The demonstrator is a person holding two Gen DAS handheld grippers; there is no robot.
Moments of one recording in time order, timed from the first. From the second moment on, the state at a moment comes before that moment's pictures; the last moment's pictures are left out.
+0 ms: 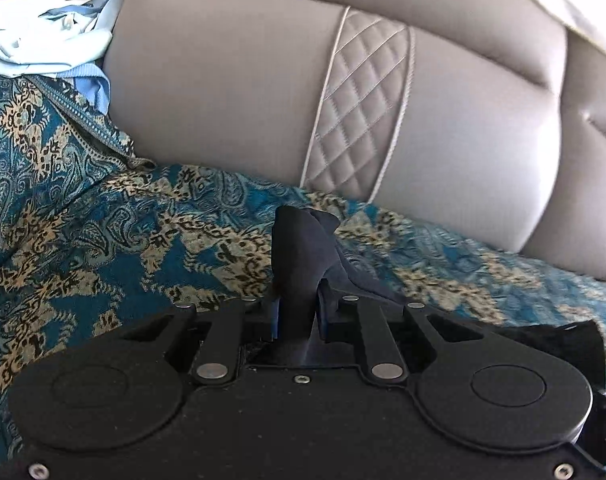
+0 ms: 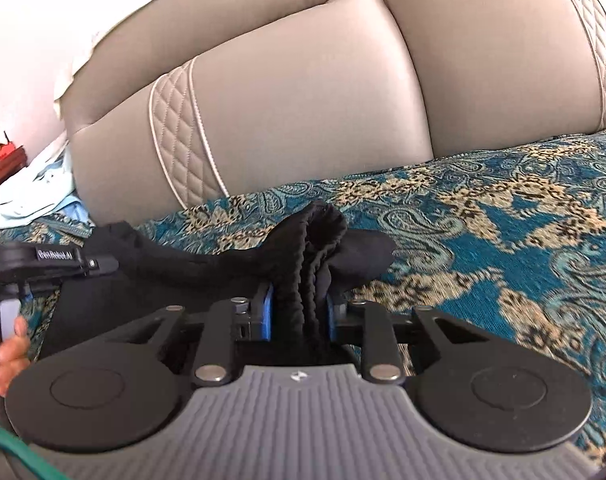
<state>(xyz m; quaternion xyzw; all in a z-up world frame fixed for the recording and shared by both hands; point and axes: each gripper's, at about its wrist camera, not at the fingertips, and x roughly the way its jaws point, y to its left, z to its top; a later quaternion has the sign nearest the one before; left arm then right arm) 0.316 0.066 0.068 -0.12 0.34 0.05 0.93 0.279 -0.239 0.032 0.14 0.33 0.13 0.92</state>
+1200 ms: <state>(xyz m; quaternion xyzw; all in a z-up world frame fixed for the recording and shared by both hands) 0.178 0.049 0.041 0.02 0.33 0.06 0.94 0.174 -0.237 0.026 0.00 0.29 0.08 0.95</state>
